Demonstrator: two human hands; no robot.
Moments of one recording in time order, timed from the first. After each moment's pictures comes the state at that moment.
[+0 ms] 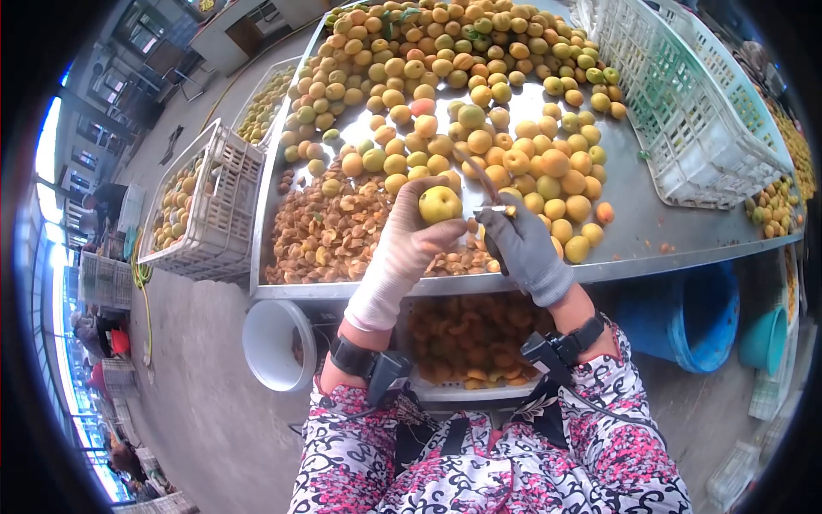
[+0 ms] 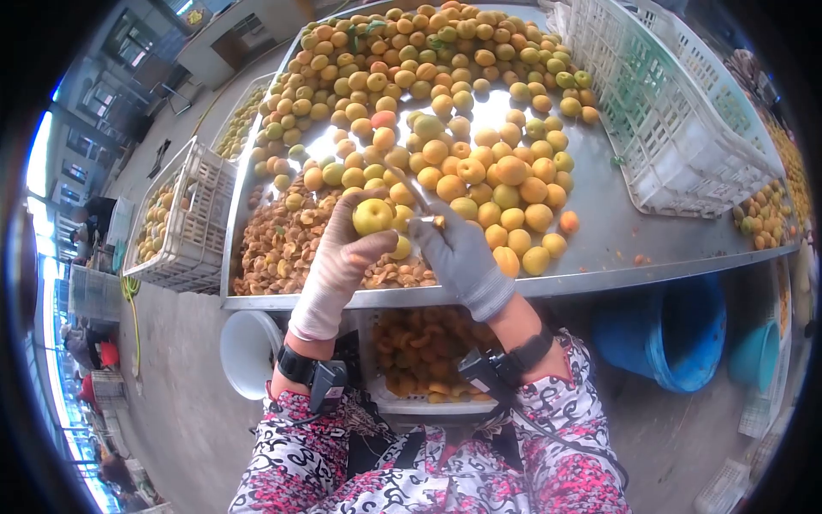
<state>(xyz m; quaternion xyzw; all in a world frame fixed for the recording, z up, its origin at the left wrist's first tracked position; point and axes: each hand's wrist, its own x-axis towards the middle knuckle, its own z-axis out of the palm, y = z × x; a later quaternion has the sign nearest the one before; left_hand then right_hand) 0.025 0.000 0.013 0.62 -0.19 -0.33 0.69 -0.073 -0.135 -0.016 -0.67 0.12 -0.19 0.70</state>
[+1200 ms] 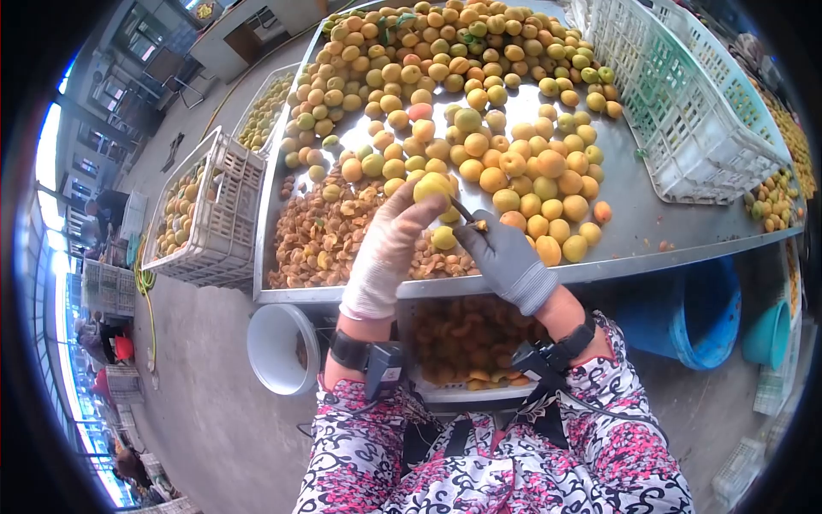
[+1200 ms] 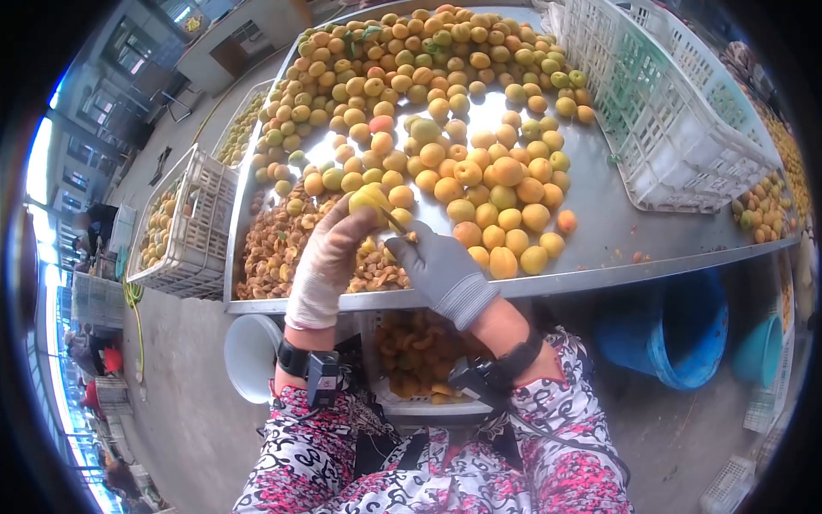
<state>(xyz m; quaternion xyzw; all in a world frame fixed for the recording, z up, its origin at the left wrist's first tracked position) 0.038 0.005 0.014 0.52 -0.20 -0.33 0.76 -0.072 -0.123 -0.006 -0.83 0.15 -0.10 0.52</state>
